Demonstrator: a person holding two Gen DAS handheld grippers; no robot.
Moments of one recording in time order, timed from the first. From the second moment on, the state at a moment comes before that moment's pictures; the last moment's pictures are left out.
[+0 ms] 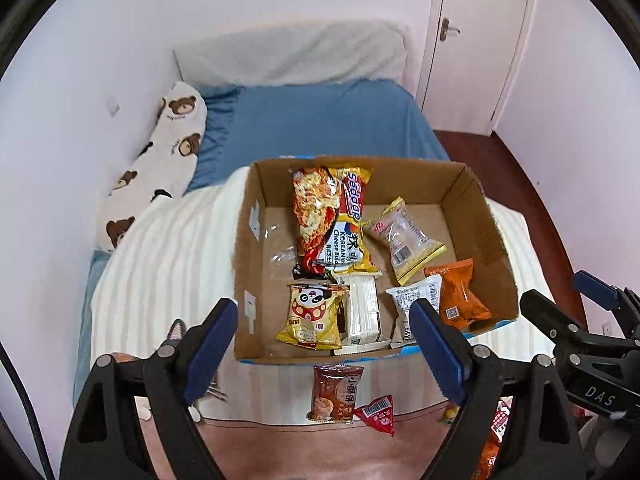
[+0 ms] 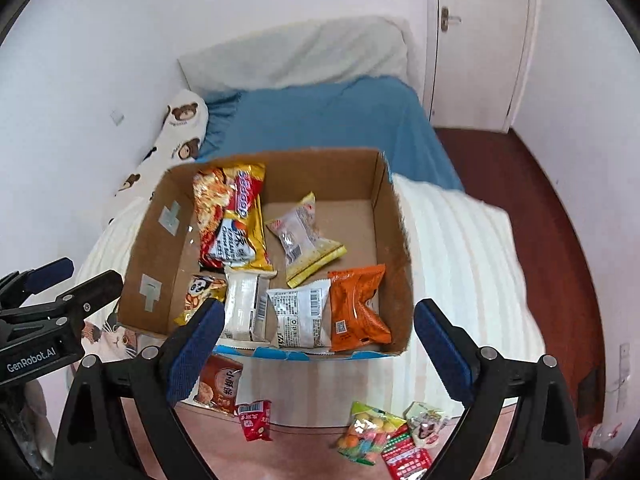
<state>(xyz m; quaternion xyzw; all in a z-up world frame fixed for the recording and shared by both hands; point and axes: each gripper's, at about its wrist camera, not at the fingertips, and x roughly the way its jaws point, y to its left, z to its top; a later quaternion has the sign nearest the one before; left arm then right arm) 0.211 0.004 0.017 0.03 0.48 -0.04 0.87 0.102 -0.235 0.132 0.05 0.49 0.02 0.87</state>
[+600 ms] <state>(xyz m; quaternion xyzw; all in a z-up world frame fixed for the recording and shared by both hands) 0.147 0.010 0.015 0.04 0.48 -0.03 0.88 0.036 -0.250 0.167 0.11 0.45 0.02 0.88</state>
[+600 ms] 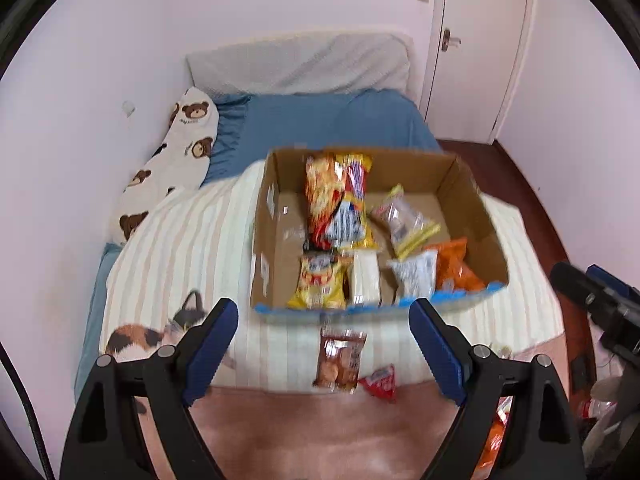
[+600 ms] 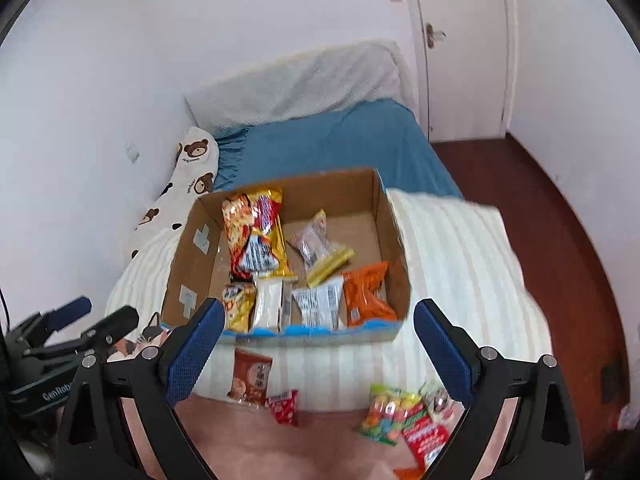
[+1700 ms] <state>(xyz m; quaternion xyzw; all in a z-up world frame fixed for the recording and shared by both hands) 0.193 -0.018 -0.222 0.08 0.66 -0.05 0.74 0.029 -0.283 -0.124 0.21 0.68 -0.06 0.70</state>
